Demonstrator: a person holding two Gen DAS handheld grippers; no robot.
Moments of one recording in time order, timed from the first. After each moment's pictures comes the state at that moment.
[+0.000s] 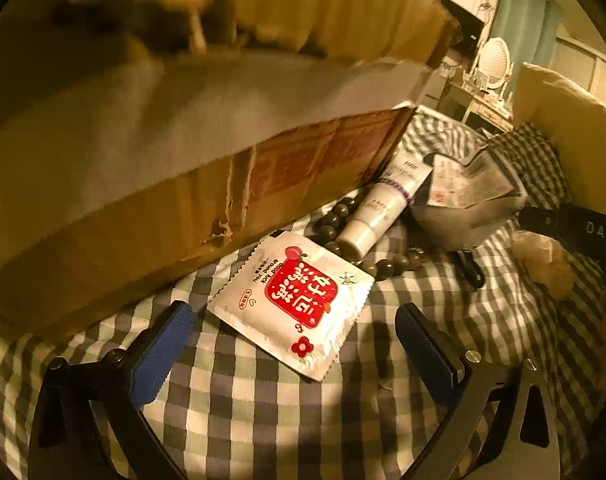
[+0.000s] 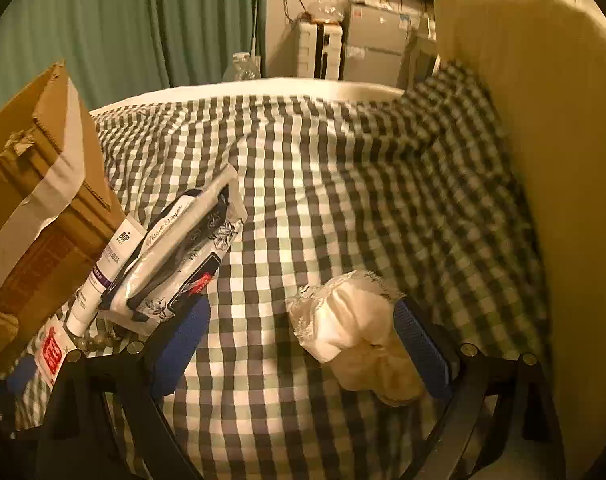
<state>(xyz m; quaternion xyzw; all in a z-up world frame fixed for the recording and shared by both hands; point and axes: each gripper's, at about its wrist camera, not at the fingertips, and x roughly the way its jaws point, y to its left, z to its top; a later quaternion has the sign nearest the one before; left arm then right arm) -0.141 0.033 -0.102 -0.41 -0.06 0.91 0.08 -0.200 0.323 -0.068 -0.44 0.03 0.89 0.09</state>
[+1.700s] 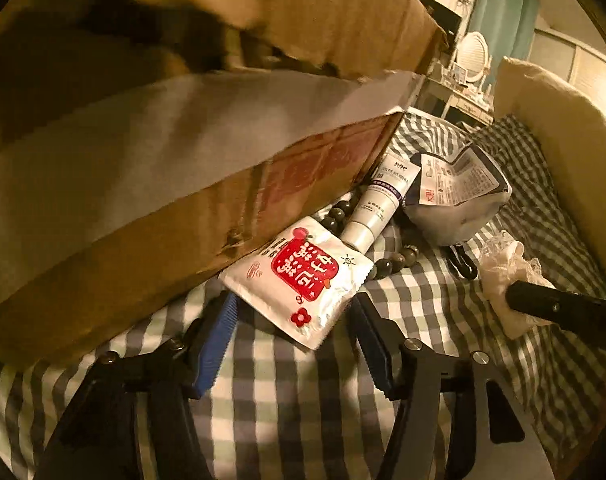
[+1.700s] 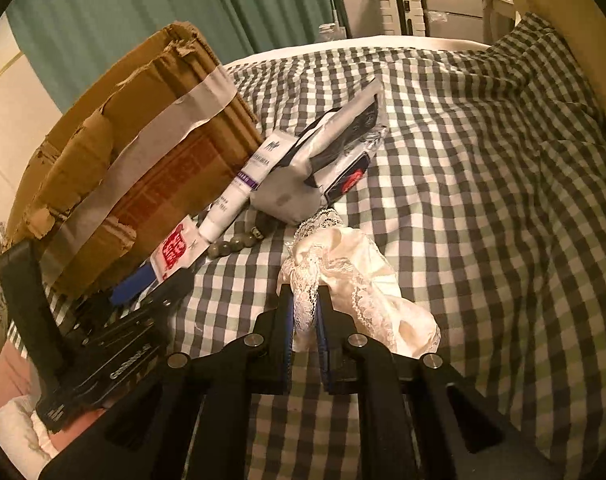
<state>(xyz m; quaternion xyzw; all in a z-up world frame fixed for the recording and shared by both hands) -0.135 0.016 -0.095 -0.40 -0.04 0.91 0.12 -0.138 0.275 -0.083 -0.47 0.10 0.87 -0.09</state>
